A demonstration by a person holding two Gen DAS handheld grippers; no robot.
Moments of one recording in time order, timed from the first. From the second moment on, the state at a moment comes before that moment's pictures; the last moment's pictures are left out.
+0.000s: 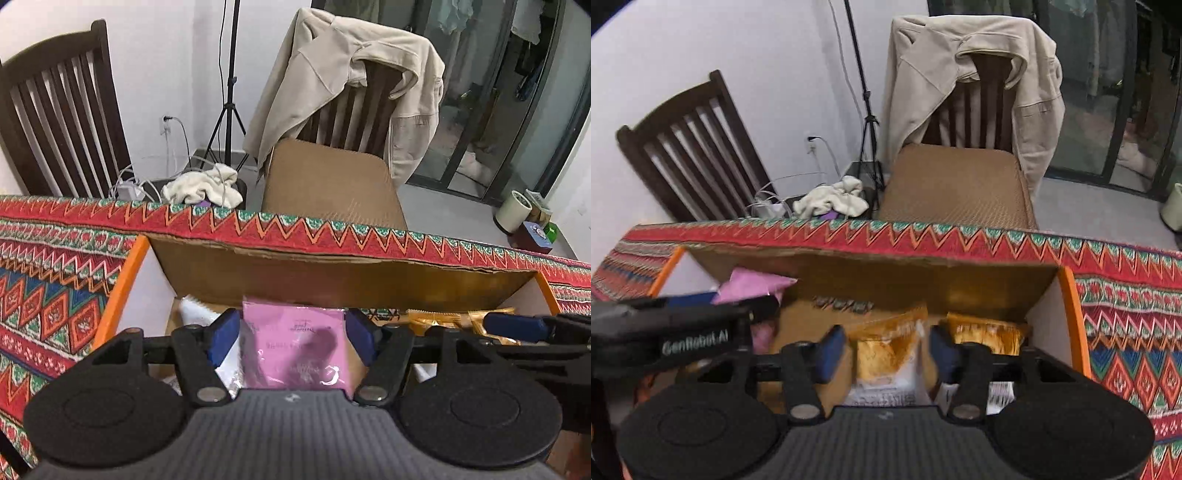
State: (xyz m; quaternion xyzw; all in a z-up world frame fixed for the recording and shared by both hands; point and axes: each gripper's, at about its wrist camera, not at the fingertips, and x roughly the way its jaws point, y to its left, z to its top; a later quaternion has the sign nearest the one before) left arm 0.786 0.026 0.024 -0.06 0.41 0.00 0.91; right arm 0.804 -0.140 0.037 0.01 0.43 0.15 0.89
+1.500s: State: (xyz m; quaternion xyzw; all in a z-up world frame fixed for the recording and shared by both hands) left arm 0.109 0.019 0.123 -0.14 0.20 -0.04 0.97; right arm 0.177 -0.307 0.137 -0.09 0.09 0.21 0.97
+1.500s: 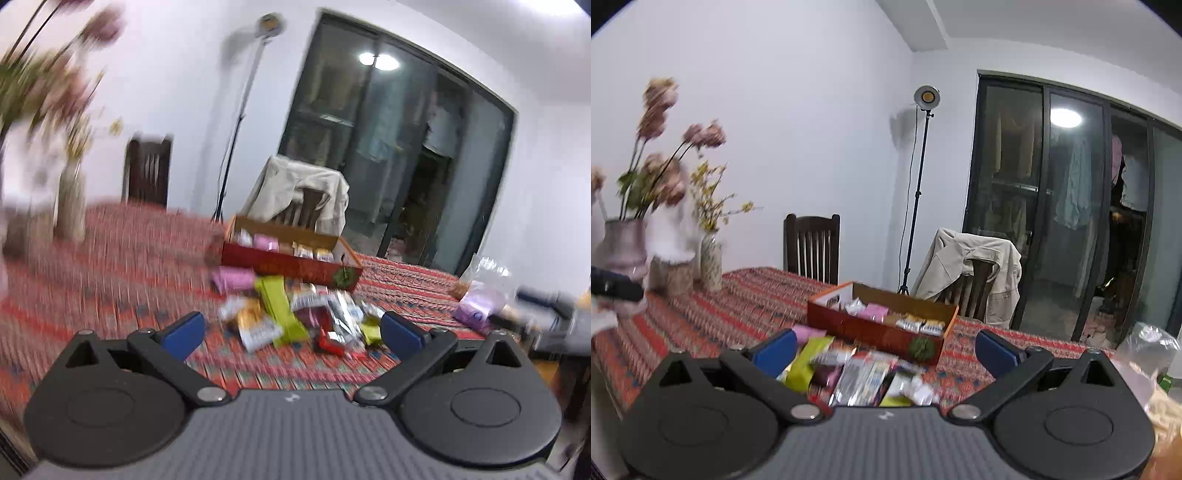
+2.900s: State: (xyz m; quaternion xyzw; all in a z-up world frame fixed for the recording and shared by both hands) left arm 0.360 0.038 -0.008 -0.19 0.32 0.00 0.93; right arm 0.368 -0.305 0.031 0.12 0.24 0.13 0.96
